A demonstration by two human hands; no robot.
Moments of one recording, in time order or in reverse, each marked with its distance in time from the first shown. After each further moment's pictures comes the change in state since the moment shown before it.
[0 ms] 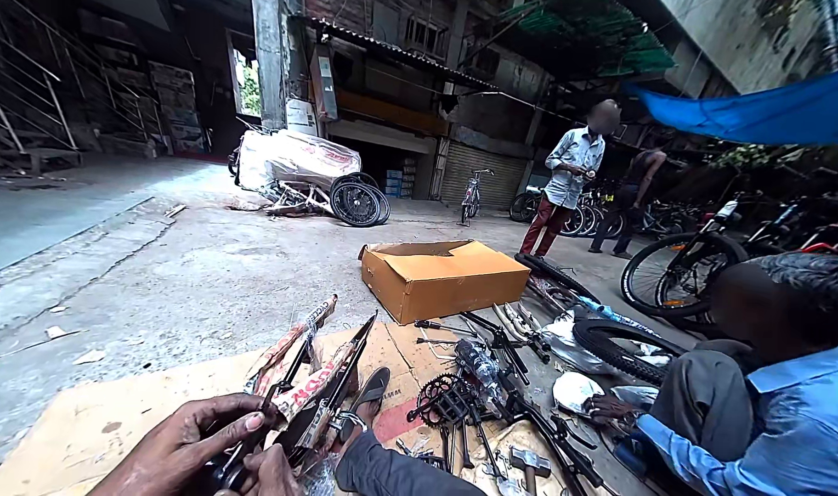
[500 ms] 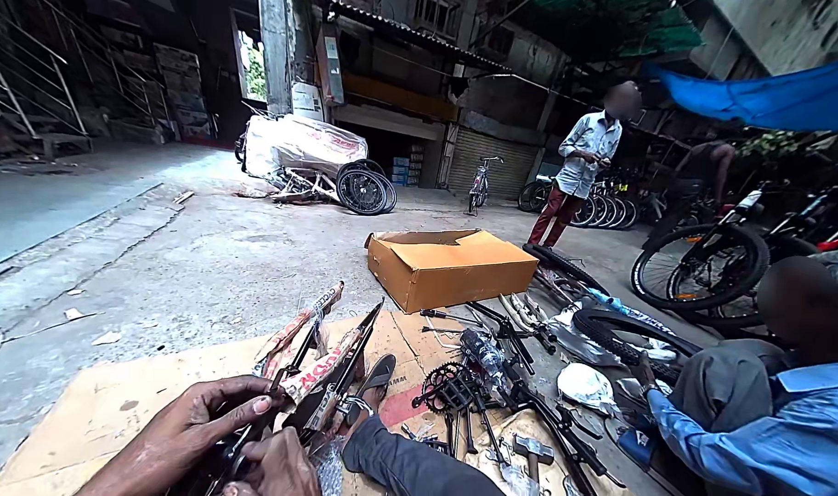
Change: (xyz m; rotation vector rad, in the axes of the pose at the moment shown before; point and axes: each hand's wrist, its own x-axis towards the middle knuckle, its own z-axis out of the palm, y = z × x) left_hand -0.001 0.000 0.002 -0.029 0.034 -0.005; right_hand 0.000 0.004 -0.010 -0.091 -0.044 -0.153
